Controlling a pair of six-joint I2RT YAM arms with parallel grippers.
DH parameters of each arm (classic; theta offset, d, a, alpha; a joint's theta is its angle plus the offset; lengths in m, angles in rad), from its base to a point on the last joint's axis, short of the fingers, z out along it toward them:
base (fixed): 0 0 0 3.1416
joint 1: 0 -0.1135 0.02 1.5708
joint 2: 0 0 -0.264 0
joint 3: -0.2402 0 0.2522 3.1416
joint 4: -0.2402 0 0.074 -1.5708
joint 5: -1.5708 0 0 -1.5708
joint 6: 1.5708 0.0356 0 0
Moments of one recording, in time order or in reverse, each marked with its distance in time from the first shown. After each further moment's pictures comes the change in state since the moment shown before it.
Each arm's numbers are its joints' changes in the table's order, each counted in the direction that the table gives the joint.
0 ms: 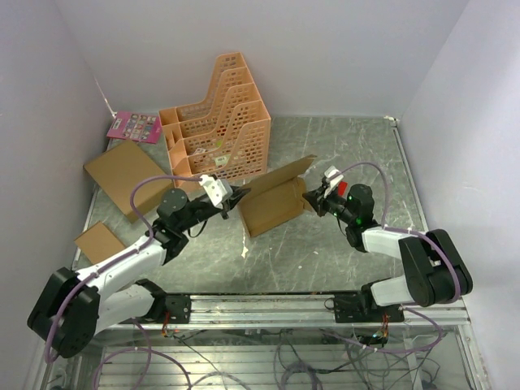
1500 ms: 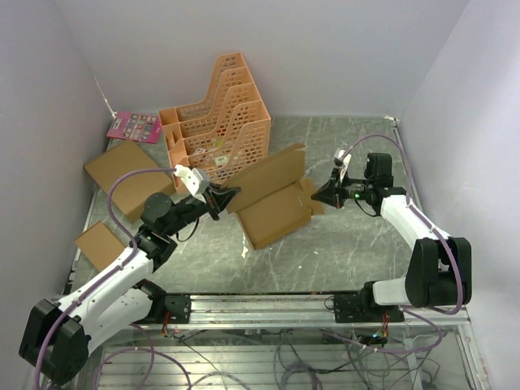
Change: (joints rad) left arm -0.060 -0.204 0.014 -0.155 0.041 -0.300; right arm 0.220 -0.025 -0.444 -1.012 0.541 -0.320
